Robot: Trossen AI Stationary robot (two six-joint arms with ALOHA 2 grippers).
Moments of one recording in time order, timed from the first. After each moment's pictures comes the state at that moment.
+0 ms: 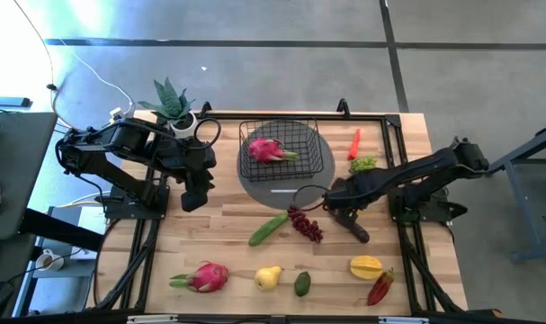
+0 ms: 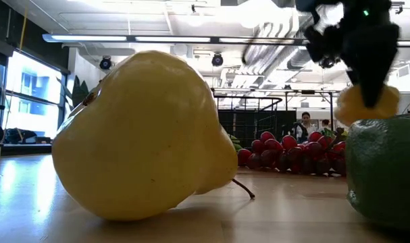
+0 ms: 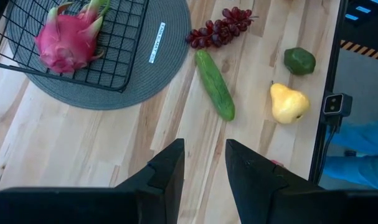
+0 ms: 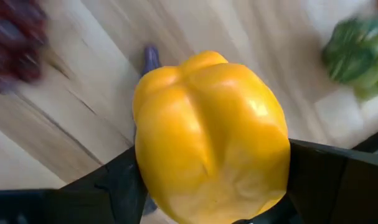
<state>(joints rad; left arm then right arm) -0.06 1.36 1.80 -1.50 -0.09 -0.46 0.21 1.44 1.08 -1.24 0.11 0.81</state>
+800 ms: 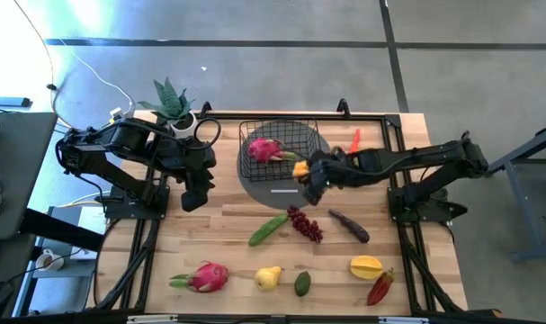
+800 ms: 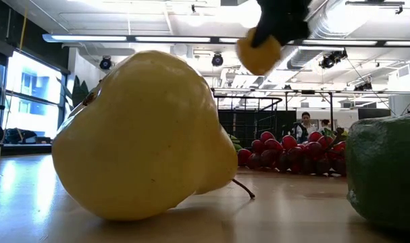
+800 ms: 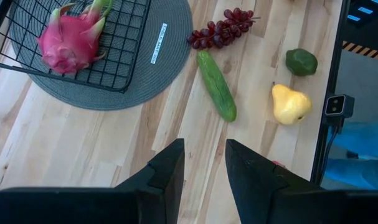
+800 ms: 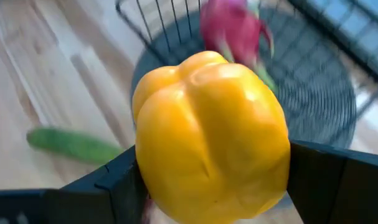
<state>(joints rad) -0.06 1.36 1.80 -1.50 -0.10 -0.46 0.08 1.44 1.31 -0.83 0.39 0.56</state>
